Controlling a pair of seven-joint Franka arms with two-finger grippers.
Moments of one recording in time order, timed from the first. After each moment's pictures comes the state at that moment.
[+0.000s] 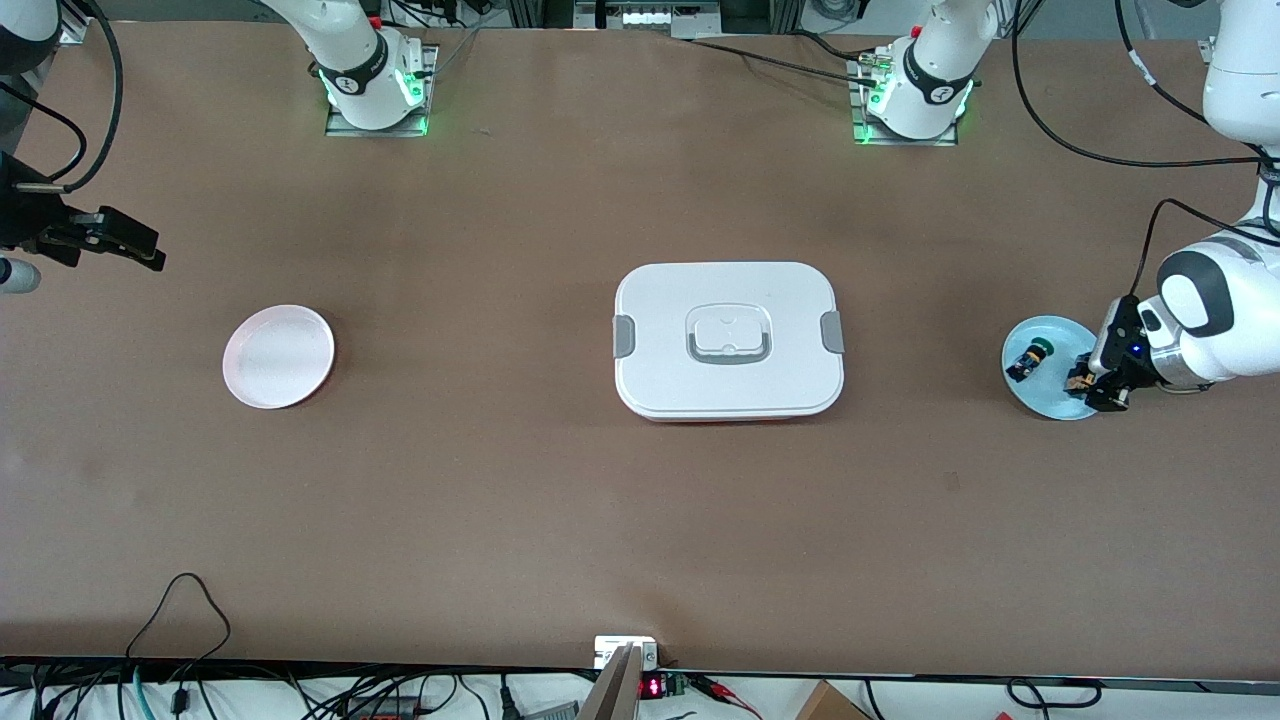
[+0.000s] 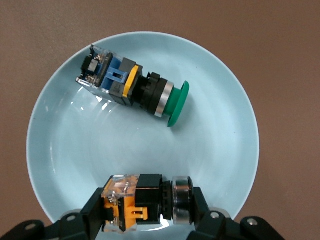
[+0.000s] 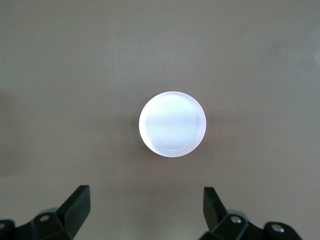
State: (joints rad) left arm 0.36 0.58 0.03 -1.89 -0.08 2.32 2.45; right arm 0.10 0.02 -0.16 -1.66 -0.02 1.65 -0.02
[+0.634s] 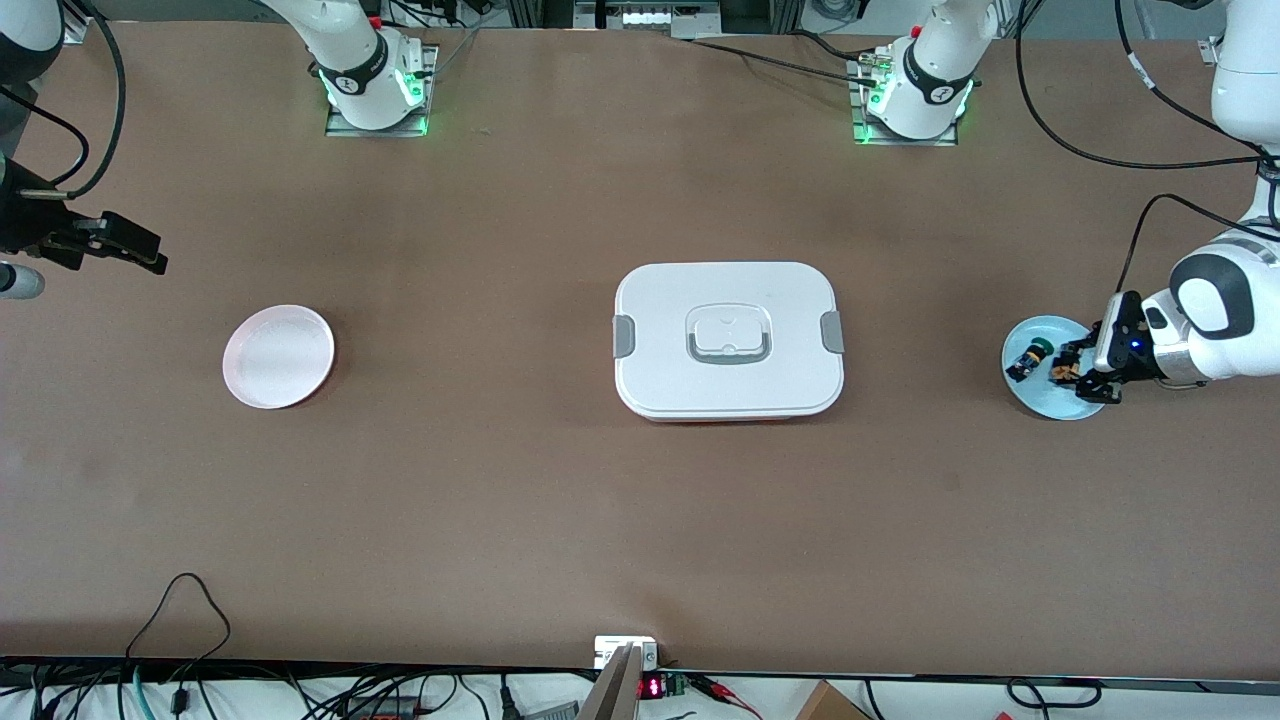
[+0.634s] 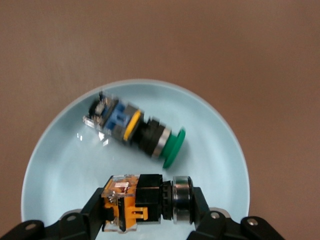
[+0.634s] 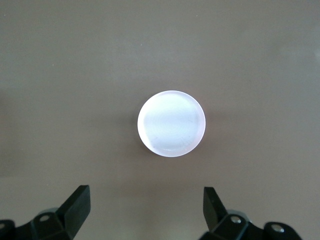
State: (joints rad) left arm 0.37 0.59 0.04 -1.84 -0.25 2.09 2.46; right arm 0.10 0.03 -0.16 -1.66 -0.02 1.65 -0.02
